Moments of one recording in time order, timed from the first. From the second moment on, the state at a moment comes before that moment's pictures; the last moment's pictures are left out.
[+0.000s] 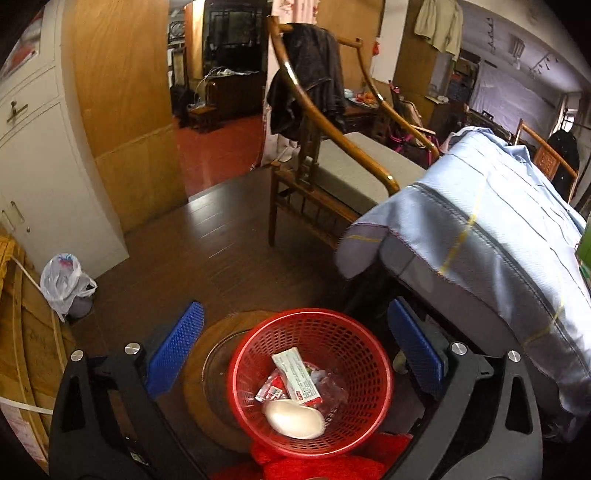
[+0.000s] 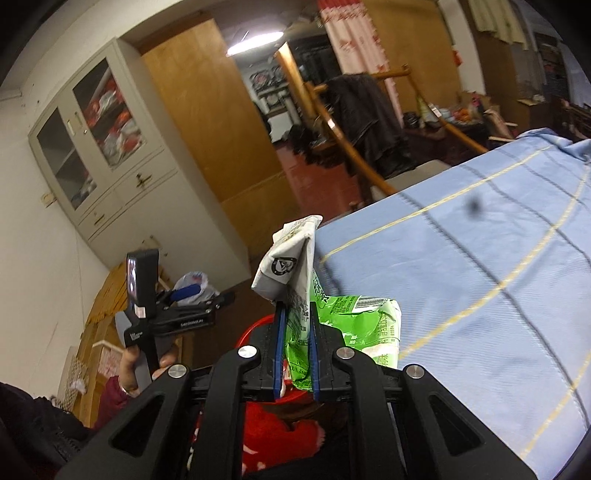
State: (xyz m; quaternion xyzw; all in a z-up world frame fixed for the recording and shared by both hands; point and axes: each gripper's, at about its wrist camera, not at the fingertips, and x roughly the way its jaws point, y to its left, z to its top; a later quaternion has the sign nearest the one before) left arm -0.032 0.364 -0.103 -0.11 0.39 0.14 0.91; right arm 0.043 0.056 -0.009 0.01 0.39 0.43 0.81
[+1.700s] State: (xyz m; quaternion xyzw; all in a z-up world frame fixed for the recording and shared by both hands) left arm -0.033 0.239 -0.035 -0.05 0.33 0.06 0.94; right arm 0.027 -0.025 -0.002 0.07 0.34 0.40 0.85
